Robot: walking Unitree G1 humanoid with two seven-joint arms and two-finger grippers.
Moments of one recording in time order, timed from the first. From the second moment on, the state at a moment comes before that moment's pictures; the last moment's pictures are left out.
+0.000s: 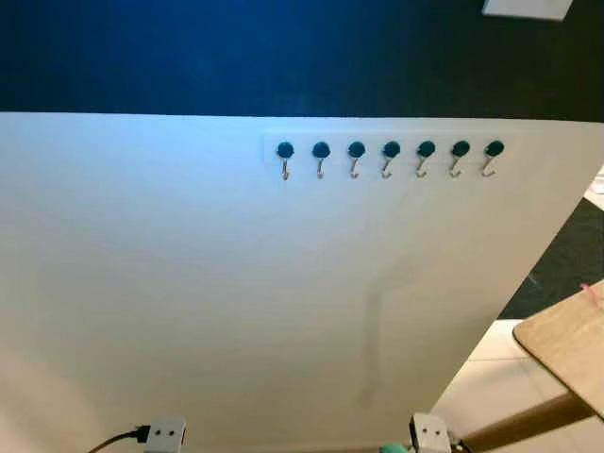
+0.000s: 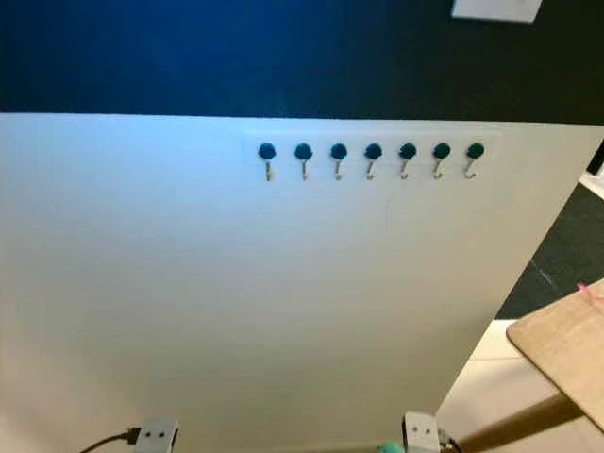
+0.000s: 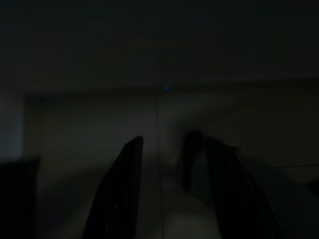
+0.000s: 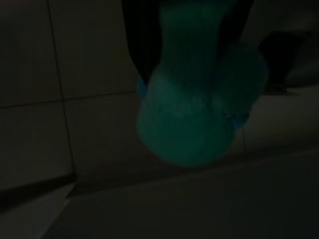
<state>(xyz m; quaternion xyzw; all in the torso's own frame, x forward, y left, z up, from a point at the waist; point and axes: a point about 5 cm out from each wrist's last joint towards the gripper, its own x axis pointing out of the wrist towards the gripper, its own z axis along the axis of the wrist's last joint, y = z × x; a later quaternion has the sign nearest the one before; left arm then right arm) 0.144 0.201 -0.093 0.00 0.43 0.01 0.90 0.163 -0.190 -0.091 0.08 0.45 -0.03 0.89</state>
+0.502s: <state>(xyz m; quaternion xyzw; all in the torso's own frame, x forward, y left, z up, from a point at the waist) 0.155 0.200 -0.090 0.03 0.43 0.01 0.90 0.157 -0.189 -0.093 0.09 0.46 -0.03 0.88</state>
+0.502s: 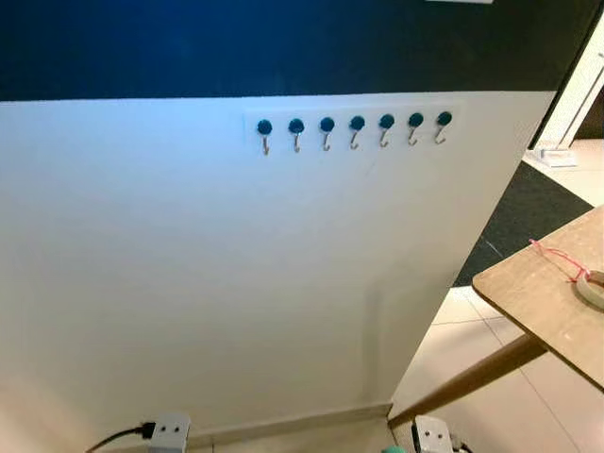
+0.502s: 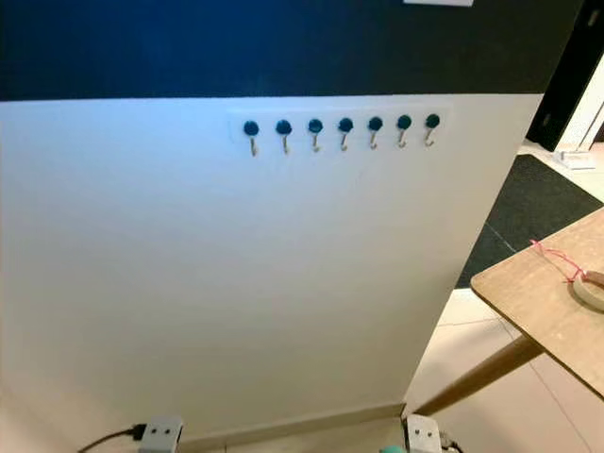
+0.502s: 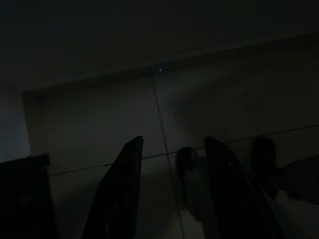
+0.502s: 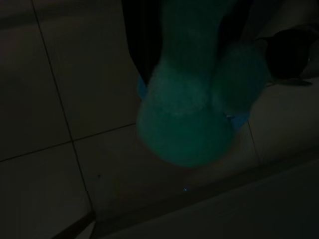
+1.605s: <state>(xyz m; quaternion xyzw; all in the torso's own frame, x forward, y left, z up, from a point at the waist) 0.195 0.202 -0.055 0.03 0.27 0.02 0.96 0.231 -0.155 -0.021 -0.03 0.14 0.19 0.97</state>
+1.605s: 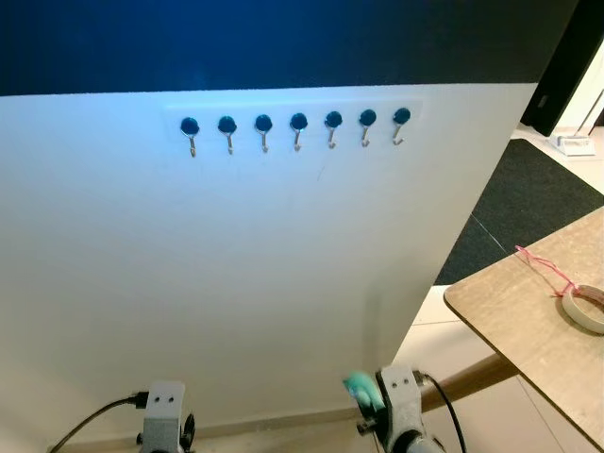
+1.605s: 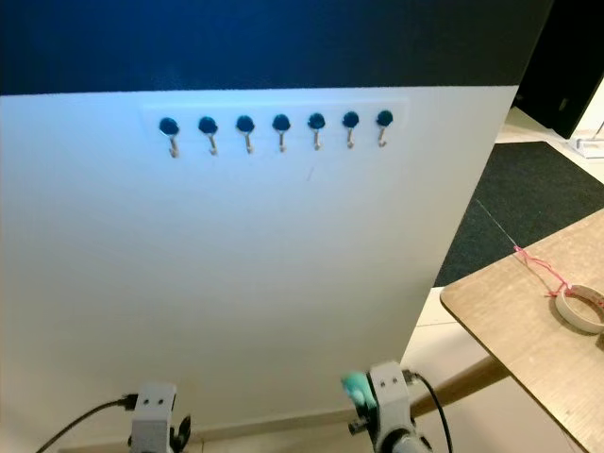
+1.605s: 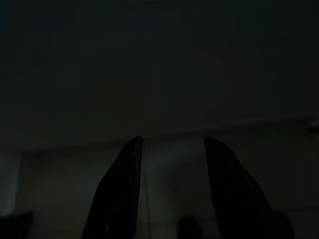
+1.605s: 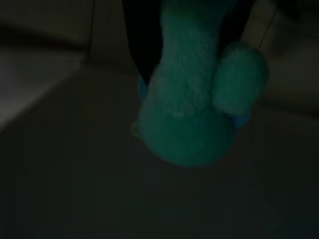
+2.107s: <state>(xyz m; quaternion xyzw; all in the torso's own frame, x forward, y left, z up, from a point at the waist) 0.218 0.145 0.020 0.04 0.05 -0.24 0.97 0.283 -0.156 0.126 -0.04 -0.25 0.08 0.96</state>
